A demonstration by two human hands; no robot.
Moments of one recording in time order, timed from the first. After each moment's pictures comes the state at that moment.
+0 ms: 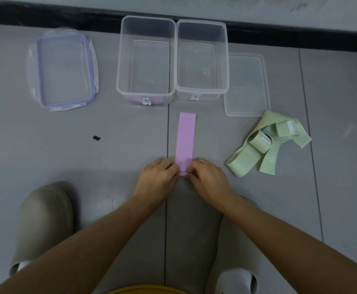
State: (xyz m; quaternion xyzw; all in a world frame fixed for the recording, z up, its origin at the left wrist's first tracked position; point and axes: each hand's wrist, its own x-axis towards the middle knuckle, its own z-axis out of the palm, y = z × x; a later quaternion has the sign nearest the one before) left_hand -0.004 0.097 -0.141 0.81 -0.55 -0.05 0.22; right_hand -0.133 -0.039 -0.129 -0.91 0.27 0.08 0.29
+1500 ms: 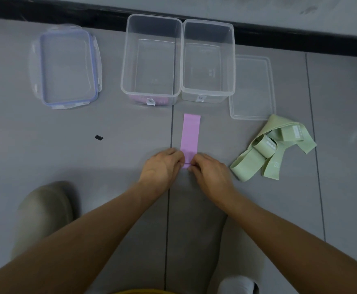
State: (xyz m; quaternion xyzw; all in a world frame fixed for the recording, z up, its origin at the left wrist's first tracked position) left_hand 0.022 0.069 -0.124 0.82 -0.47 -0.26 0.18; right_hand -0.115 -0.047 -0.124 -0.92 0.28 0.05 0.26
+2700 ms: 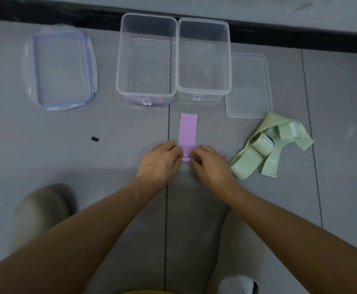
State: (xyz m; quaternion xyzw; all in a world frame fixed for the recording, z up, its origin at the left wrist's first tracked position) left_hand 0.028 0.059 -0.122 0.82 -0.51 -0.17 0.18; right_hand -0.106 -0.064 -0.119 -0.91 0.30 0.06 0.27
